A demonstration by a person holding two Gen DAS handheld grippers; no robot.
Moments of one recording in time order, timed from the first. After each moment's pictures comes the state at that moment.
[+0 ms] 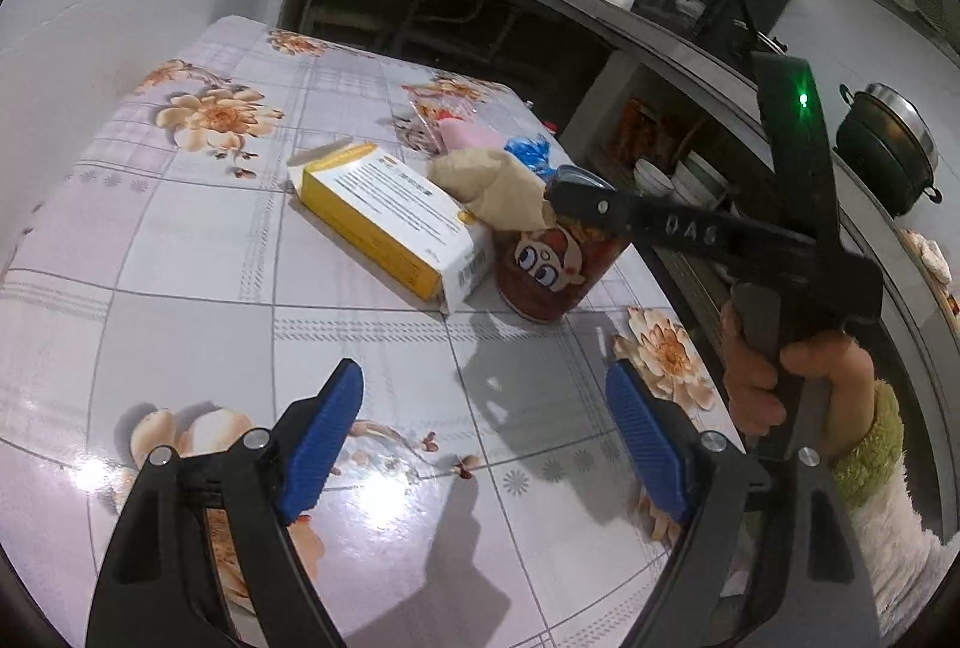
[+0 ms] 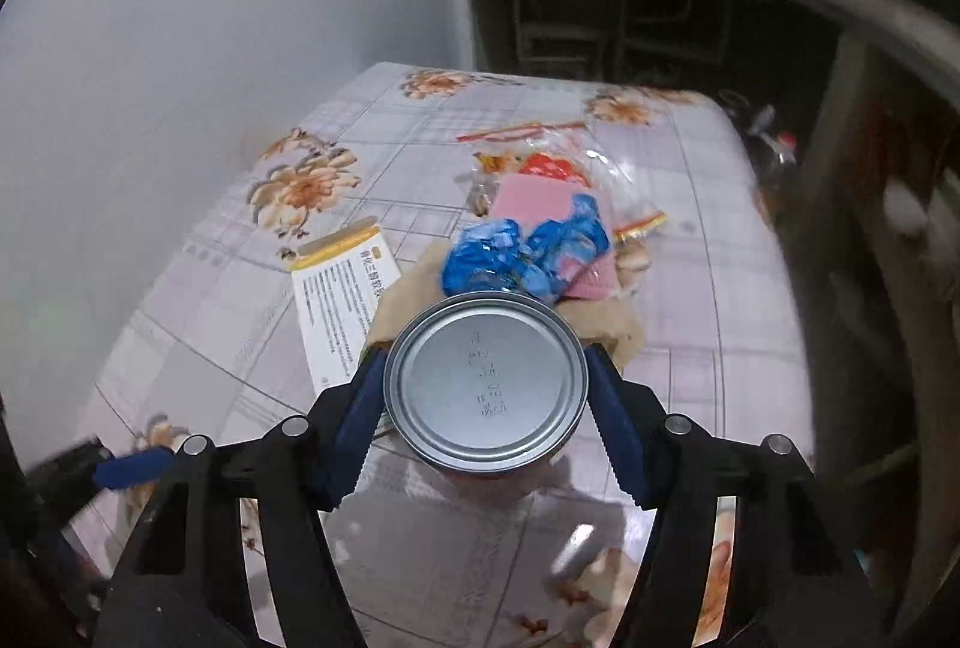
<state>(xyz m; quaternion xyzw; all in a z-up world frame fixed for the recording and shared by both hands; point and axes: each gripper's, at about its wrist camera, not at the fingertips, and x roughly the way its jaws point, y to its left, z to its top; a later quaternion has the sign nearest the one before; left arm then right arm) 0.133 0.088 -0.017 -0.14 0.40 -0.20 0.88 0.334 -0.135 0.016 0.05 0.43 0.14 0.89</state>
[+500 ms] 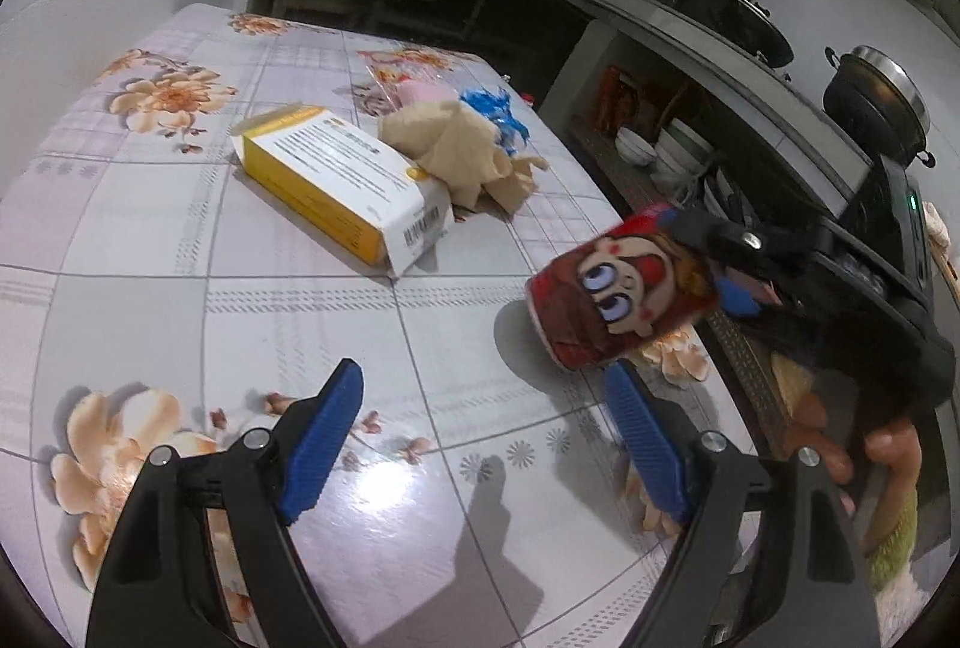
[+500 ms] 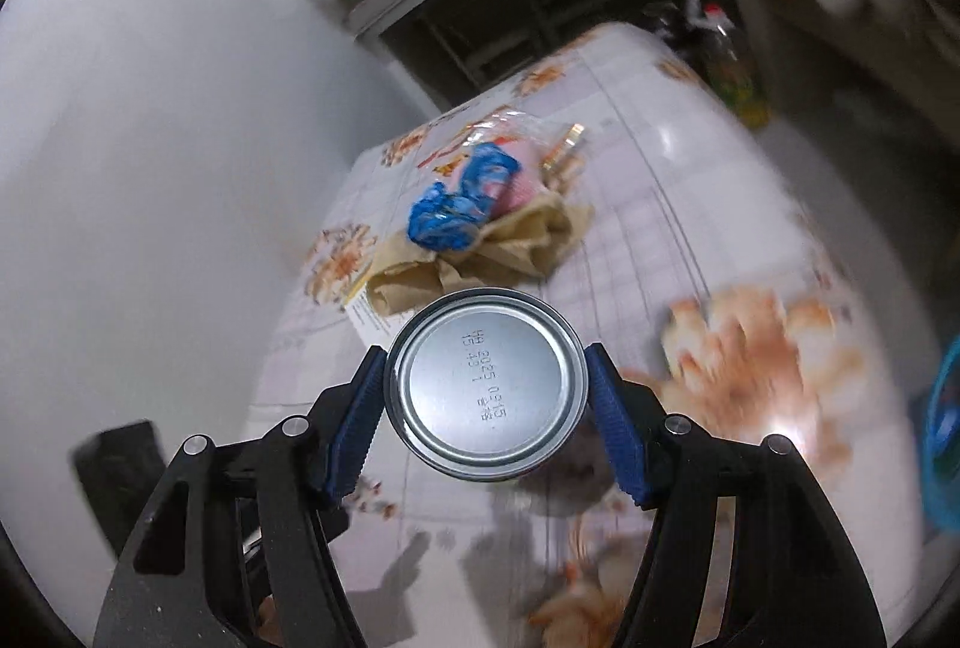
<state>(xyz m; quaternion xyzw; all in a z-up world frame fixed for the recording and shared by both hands) 0.133 0.056 -0.034 -0.12 0.42 -0.23 0.87 0.246 -0.210 0.000 0.32 0.39 0.13 0.85</state>
